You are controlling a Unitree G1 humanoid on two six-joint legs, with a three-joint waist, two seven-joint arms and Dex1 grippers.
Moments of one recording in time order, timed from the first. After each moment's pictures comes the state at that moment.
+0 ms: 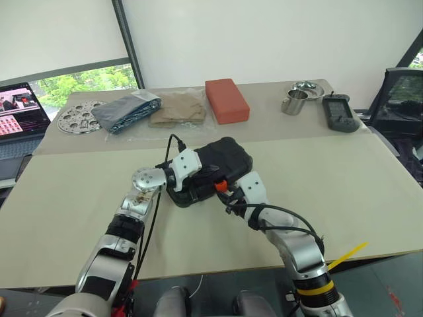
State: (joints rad) left arm -0.62 0.33 -0.18 0.49 -0.05 -0.17 -0.97; right arm -0.22 -0.15 0.24 -0.29 0.06 0.63 0.37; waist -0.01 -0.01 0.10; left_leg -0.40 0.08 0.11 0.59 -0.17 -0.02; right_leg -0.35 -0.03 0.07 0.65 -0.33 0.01
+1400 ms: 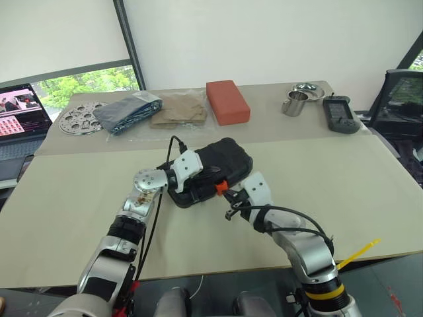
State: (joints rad) left arm -0.62 0.31 -0.18 0.49 -0.05 -0.17 -0.97; right arm -0.22 -0.23 0.25 -0.38 0.10 0.73 0.37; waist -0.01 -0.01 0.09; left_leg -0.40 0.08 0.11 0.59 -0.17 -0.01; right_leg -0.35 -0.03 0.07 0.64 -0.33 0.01
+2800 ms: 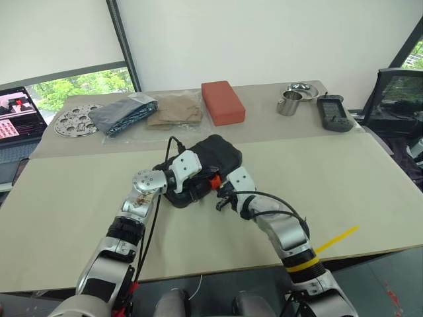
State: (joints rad) left arm -0.61 0.31 -0.18 0.48 -0.05 -0.18 -0.95; right arm -0.39 -0.13 0.27 0.00 0.05 0.61 0.37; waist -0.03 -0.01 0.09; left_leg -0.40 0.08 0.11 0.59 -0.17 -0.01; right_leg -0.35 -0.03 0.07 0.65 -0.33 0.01
